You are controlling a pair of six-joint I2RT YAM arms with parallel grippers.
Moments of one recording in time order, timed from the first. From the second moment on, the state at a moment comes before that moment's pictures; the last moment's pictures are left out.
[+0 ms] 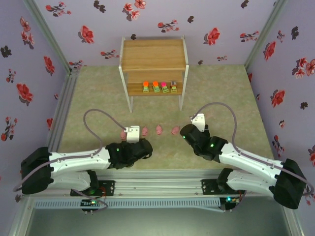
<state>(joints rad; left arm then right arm) -1.24 1.20 0.68 -0.48 -0.71 -0.98 0.92 1.01 0.61 -0.47 0.74 0.56</state>
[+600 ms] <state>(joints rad) -0.92 1.34 1.09 -0.60 -0.51 -0.68 0.85 0.93 0.59 -0.45 0.65 0.55</state>
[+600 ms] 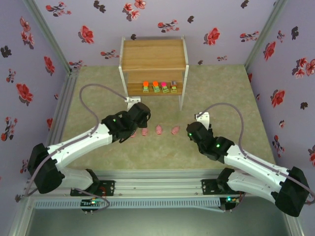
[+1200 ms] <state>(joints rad) -0.82 1.54 1.25 -0.47 -0.61 -0.45 0.84 0.96 0.59 -0.43 0.60 0.55</state>
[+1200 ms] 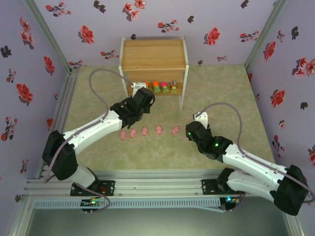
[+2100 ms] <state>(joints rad) -0.72 1.67 1.25 -0.27 -0.68 -0.41 0.81 0.93 0.59 -0.43 0.56 0.55</state>
